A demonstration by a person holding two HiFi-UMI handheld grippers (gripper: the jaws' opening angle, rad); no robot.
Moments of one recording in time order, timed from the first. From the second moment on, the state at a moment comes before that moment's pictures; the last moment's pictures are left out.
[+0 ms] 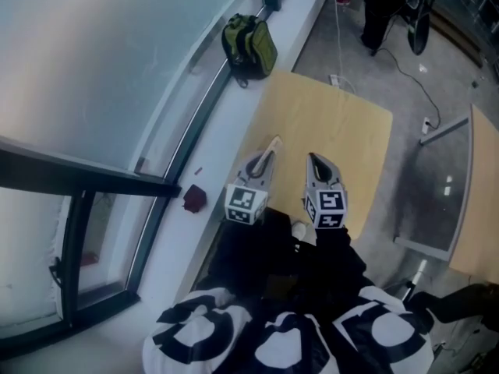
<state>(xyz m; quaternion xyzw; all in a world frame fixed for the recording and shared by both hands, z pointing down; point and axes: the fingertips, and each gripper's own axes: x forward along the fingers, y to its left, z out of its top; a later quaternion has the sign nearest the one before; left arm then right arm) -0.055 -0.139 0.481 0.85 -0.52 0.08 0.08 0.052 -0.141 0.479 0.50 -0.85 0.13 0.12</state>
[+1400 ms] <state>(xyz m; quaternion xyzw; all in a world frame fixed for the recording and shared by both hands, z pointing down) -0.093 -0.306 0.636 0.89 -0.41 0.15 0.13 0.064 -0.229 0.620 0.50 -0.81 0.22 0.20</state>
